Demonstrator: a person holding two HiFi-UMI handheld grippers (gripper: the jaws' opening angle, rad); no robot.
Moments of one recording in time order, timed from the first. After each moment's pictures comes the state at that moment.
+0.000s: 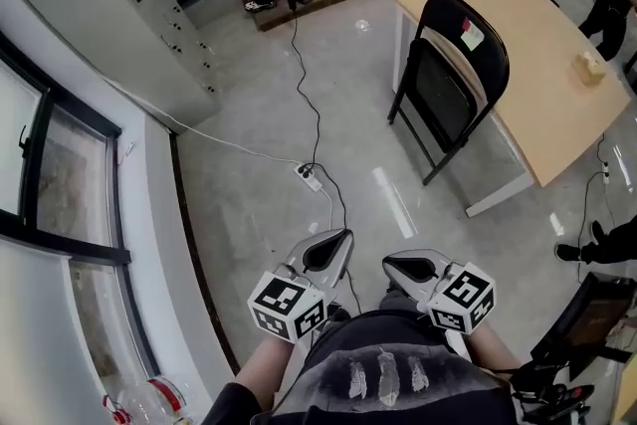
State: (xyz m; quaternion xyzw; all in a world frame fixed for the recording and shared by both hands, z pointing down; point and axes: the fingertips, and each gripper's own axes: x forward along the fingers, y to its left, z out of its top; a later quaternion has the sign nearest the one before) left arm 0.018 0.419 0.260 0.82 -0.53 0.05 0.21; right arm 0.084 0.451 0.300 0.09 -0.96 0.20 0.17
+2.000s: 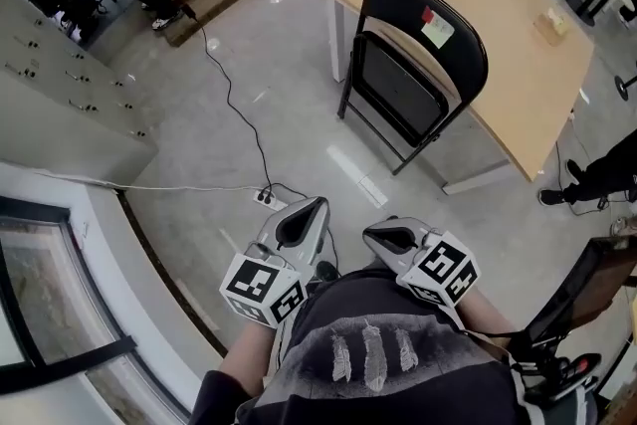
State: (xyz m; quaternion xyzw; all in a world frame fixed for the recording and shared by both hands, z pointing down) left arm -0.050 0.176 0.260 0.88 -0.43 0.04 0.21; right arm 0.010 0.232 0.330 0.21 -0.93 0.19 0.24
